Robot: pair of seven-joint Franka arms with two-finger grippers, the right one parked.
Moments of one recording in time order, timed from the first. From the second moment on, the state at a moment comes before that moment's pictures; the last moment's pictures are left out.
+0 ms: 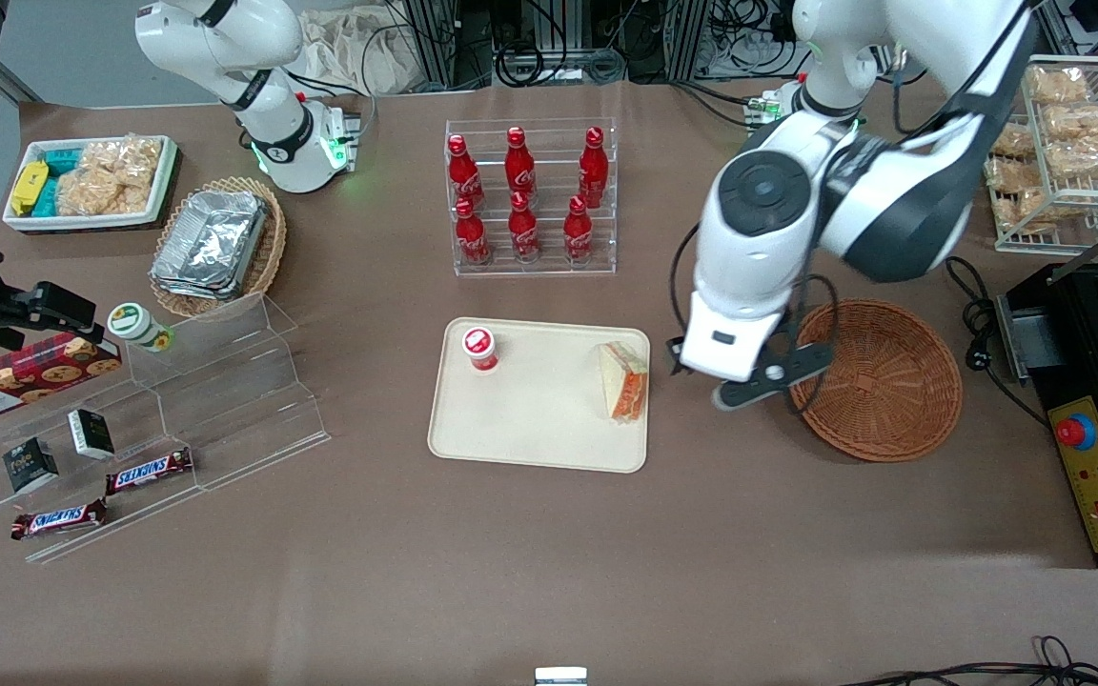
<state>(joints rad) 0.05 0.39 -0.70 -1.42 0.37 1.68 -1.03</state>
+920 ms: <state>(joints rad) -0.09 0.09 -0.03 -1.50 0.04 1.56 -0.29</state>
